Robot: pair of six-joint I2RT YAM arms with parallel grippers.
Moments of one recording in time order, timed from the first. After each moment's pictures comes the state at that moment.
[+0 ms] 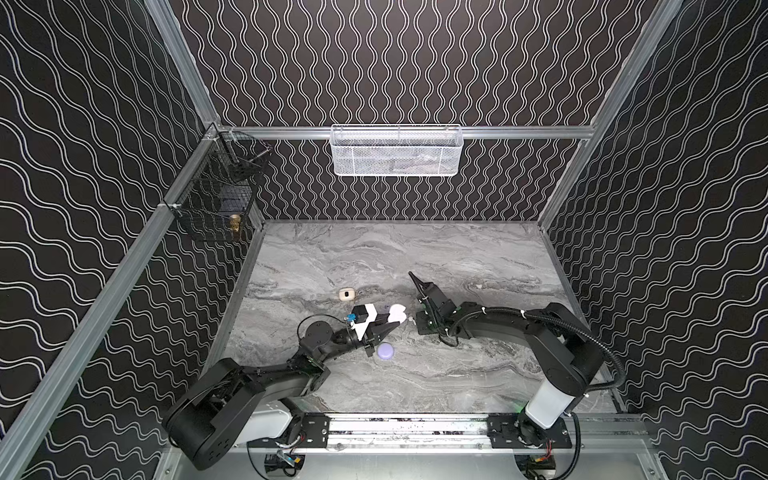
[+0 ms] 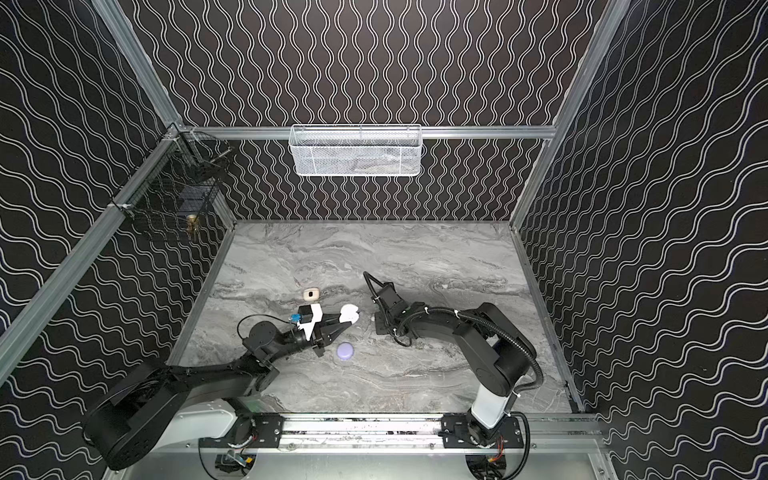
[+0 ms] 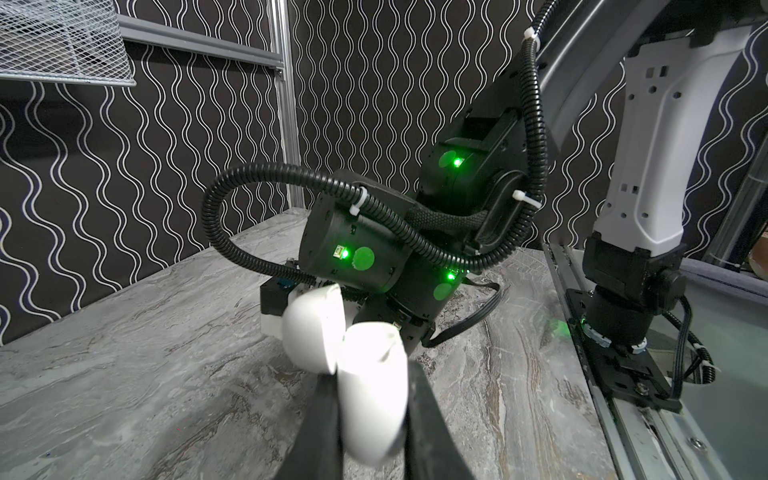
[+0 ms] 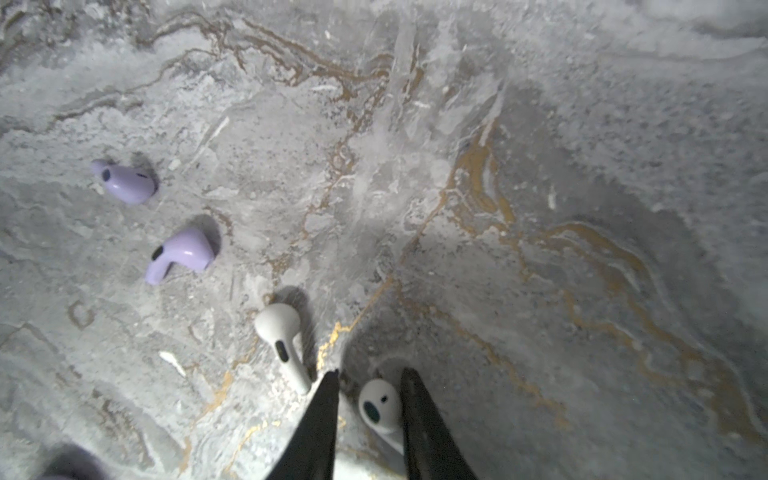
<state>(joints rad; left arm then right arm) -0.64 1.25 0.19 1.17 0.53 -0.06 0.75 1.73 0.89 -0.21 0.12 0.53</state>
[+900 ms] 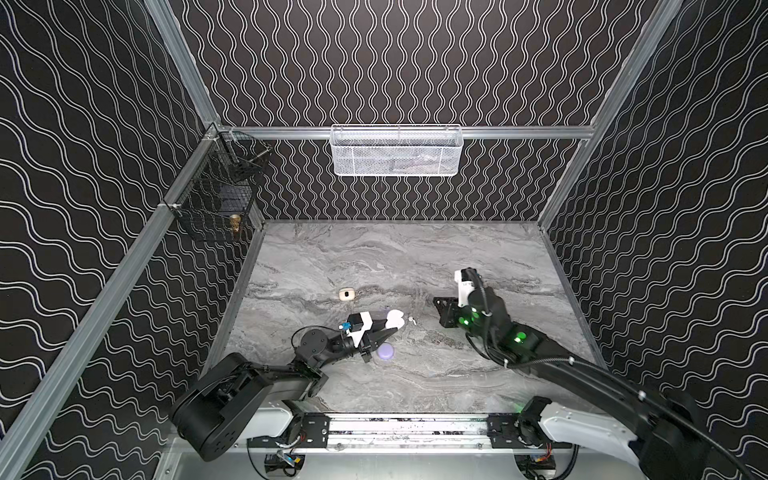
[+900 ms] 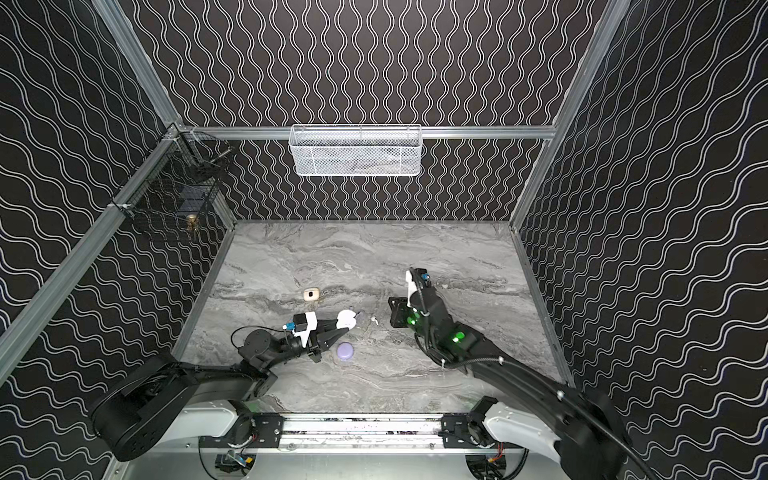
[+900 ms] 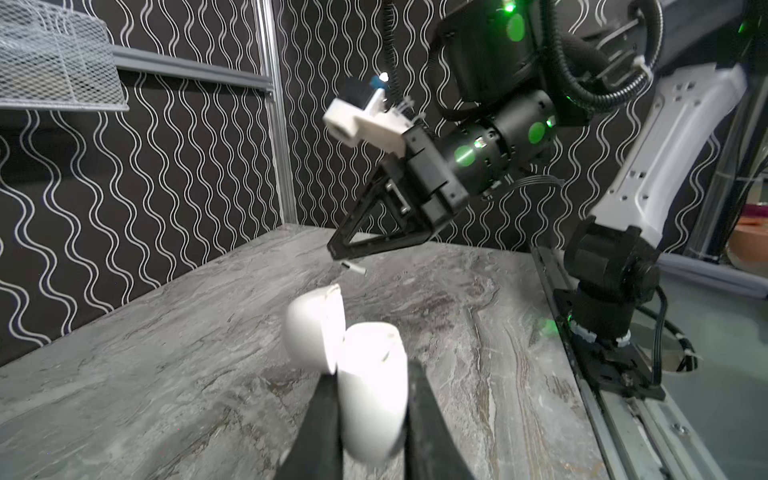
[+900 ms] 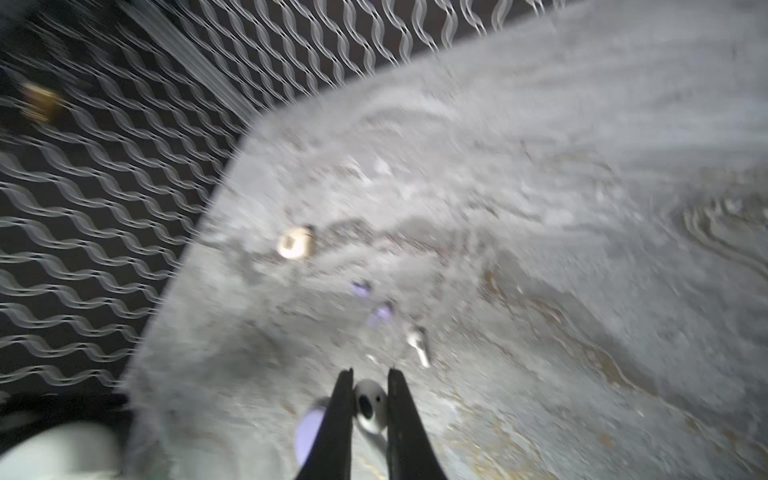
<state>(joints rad) -0.64 1.30 0.12 1.38 0.56 -0.07 0.77 1.01 0.65 -0.05 0.08 0.64</state>
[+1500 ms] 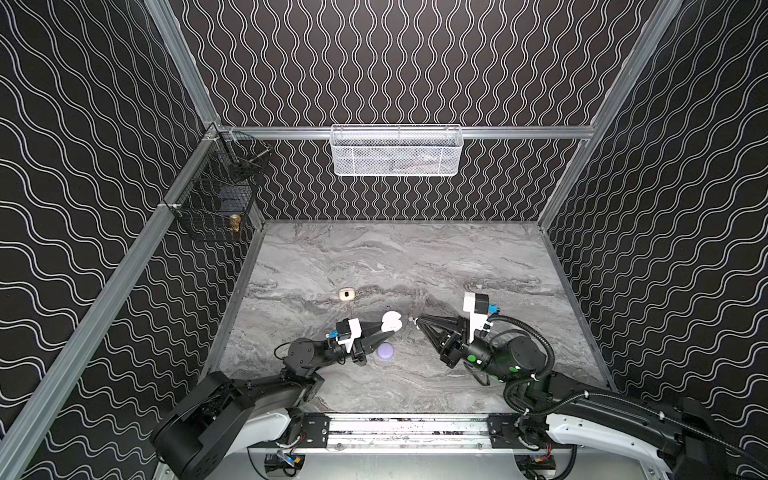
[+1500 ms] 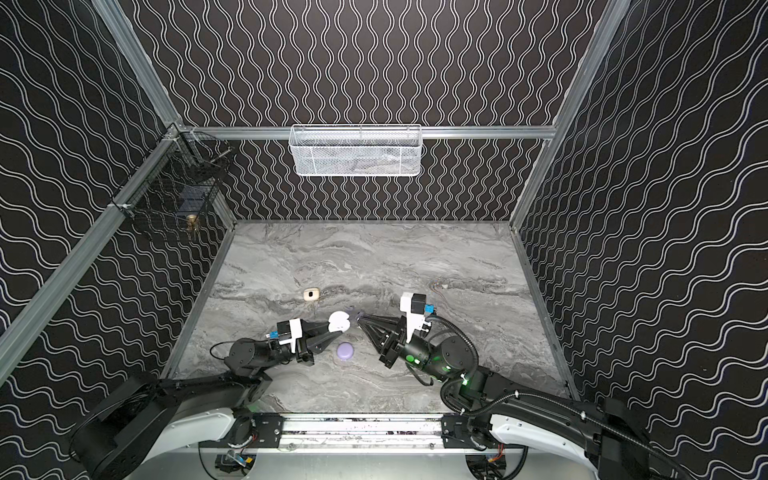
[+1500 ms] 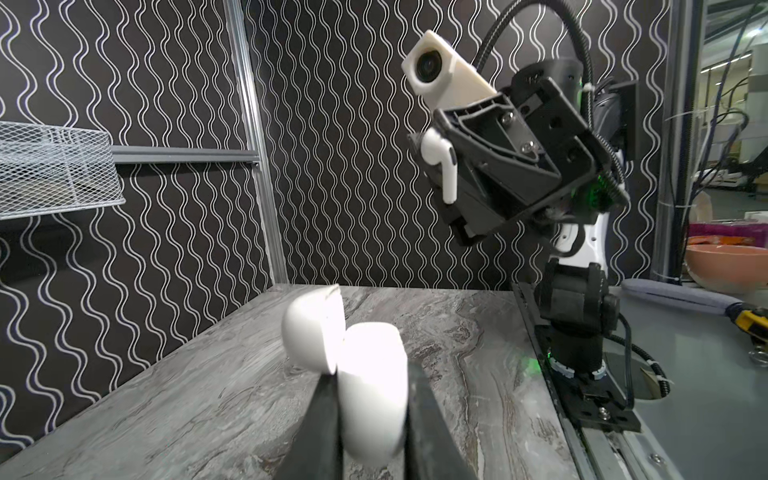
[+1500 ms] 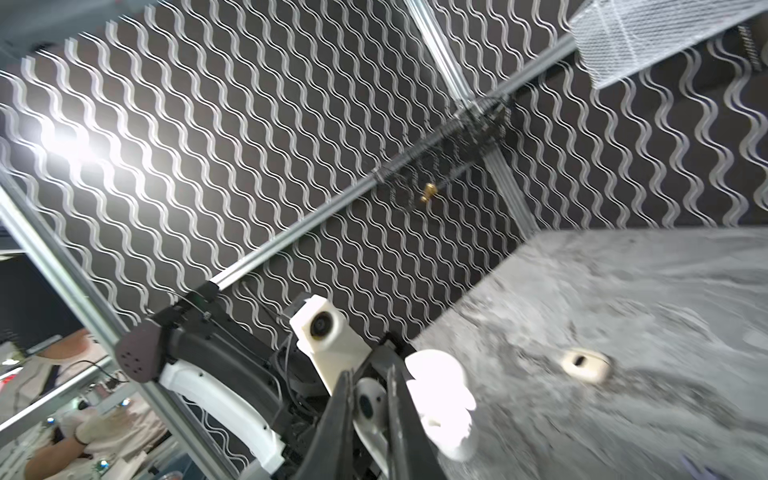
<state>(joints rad) -0.65 1.15 0.10 1.42 0.61 -0.10 1.09 0.86 0.38 0.76 -0.05 0.58</state>
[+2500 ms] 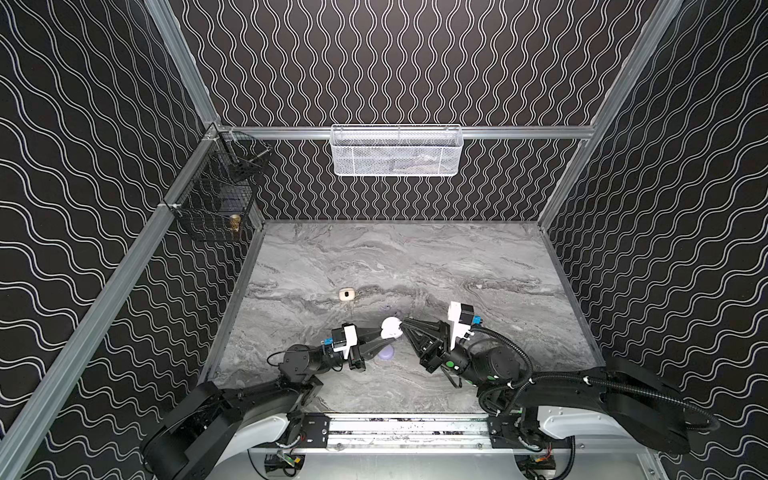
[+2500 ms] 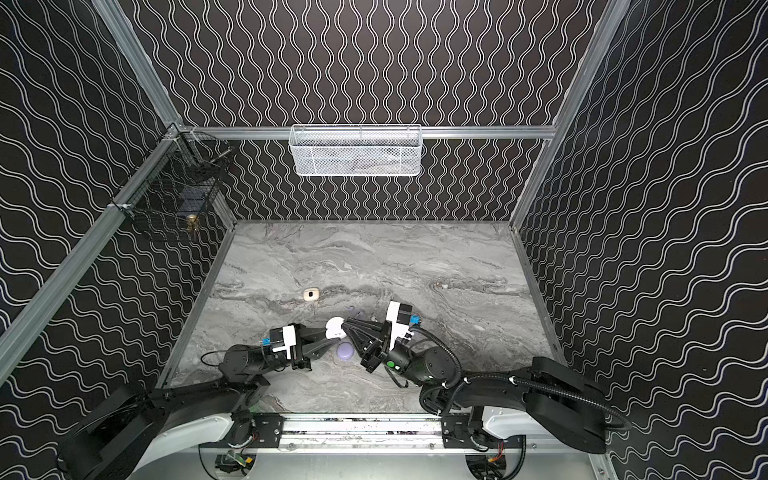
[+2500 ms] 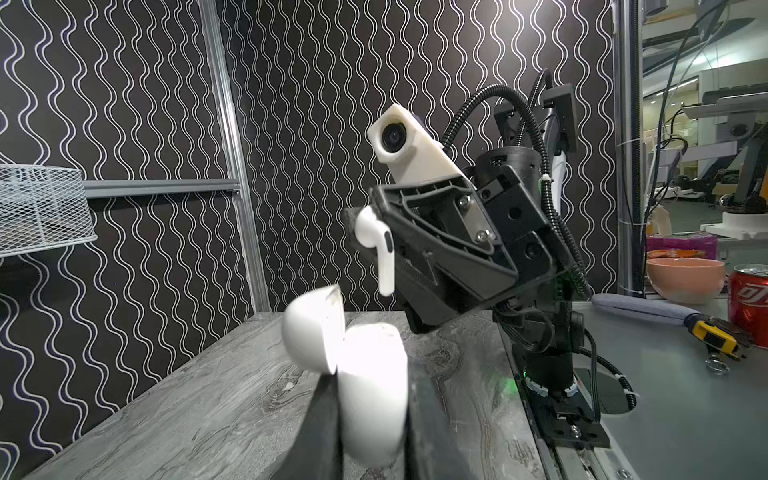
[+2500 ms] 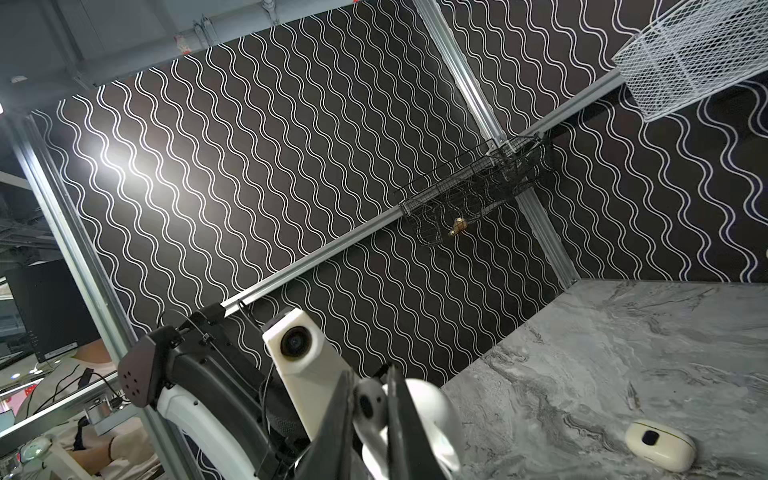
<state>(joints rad) -0.69 1.08 0.08 1.43 0.61 -0.12 1.17 1.24 0.34 1.35 0.02 0.53</state>
